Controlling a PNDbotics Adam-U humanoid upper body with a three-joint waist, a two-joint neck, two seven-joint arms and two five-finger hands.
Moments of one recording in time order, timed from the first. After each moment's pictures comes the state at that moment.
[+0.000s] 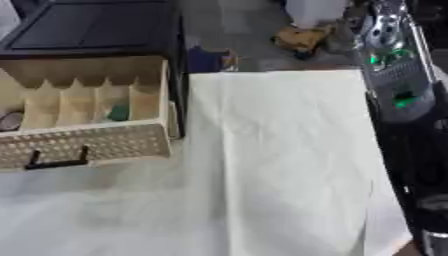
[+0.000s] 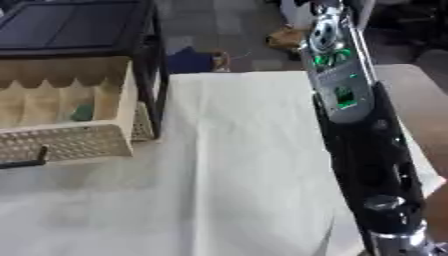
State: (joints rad) left arm -0.36 0.98 -0.04 -1.99 0.06 -0.66 -0.14; right arm -0.90 -0.29 0.02 -1.62 0.54 0.25 -0.25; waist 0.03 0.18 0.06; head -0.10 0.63
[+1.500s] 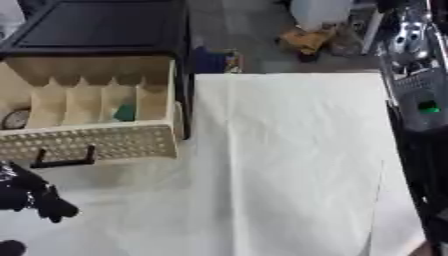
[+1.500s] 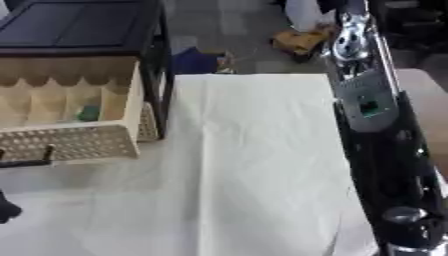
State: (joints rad) left arm -0.26 1.11 -0.28 -1.99 -0.09 -0.54 -0.57; right arm -0.88 -0.31 -0.01 -1.64 0.51 0.28 -0.25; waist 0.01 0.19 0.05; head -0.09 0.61
